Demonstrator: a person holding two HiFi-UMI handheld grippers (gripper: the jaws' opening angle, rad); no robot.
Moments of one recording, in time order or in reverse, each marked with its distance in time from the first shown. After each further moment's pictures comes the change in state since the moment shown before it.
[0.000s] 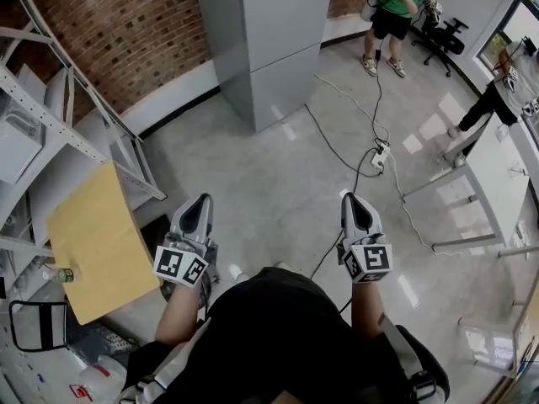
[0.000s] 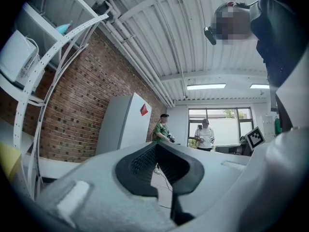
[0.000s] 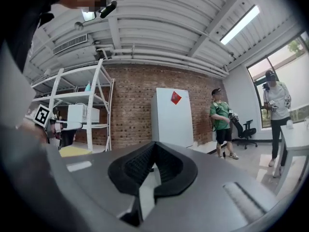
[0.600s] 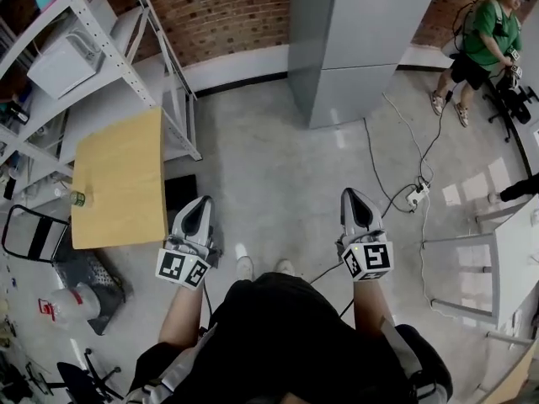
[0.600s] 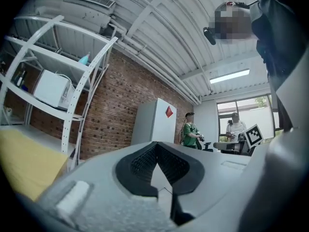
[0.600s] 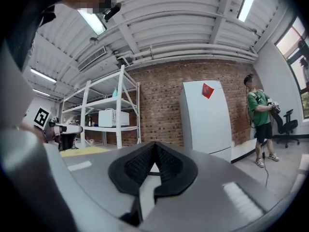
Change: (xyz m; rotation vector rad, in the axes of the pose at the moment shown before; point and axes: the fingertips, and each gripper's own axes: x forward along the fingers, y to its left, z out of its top) left arm -0.088 0.009 0.001 0.048 -0.019 0.385; right arm 0.078 0.065 -0.003 -0.014 -0.014 0.409
